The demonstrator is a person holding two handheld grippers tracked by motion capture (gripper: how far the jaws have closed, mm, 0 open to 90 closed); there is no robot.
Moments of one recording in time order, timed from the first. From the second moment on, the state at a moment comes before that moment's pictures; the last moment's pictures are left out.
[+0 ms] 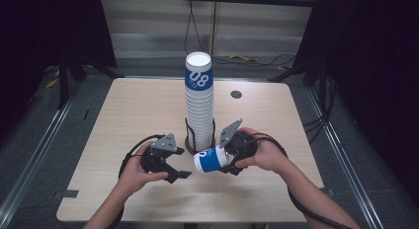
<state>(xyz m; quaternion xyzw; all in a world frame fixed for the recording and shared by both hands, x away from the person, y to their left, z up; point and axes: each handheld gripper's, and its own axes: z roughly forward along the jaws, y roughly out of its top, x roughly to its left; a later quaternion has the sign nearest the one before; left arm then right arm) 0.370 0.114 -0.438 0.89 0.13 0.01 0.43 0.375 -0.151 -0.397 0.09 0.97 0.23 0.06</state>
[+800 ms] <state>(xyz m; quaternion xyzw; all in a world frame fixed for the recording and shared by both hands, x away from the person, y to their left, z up) 0.363 0.102 -0.436 0.89 0.11 0.03 0.44 0.377 -0.134 -0.387 0.08 0.98 0.17 0.04</state>
